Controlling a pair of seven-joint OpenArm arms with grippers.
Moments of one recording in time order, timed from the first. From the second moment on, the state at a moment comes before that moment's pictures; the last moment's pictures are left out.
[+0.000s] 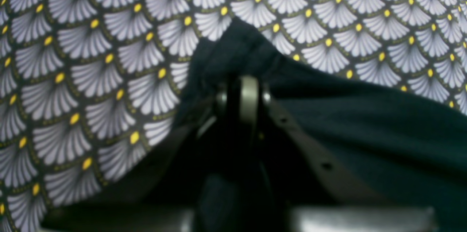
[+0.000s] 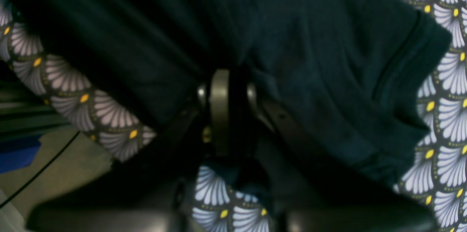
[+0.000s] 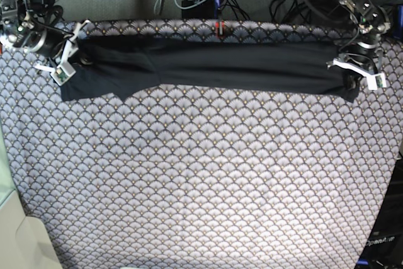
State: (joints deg) left arm 3.7 -1.4 -54.6 73.2 5.4 -38.8 15.7; right arm -22.8 32.1 7.0 87.8 18.2 41.0 -25.2
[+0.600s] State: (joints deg) left arm 4.7 0.5 -54.6 79.7 8.1 -37.6 20.3; right arm -23.2 31.7 10.3 87.4 18.1 40.9 -25.8
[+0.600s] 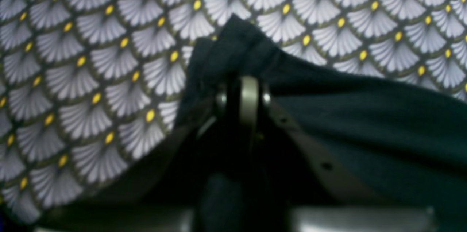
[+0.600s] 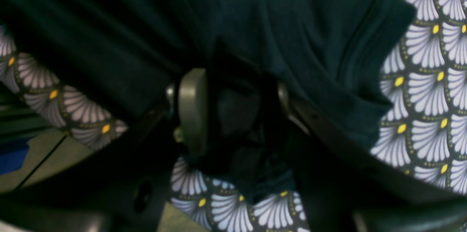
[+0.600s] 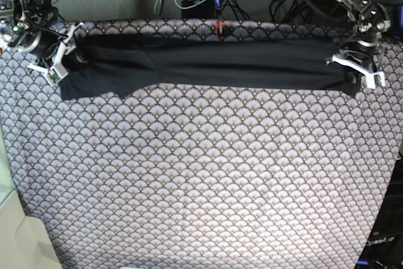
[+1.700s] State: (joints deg) left arm 6.3 3.8 -58.0 86.4 10.6 -39.9 22.7; right arm -23.2 29.4 10.7 87.4 17.5 40.5 -25.8
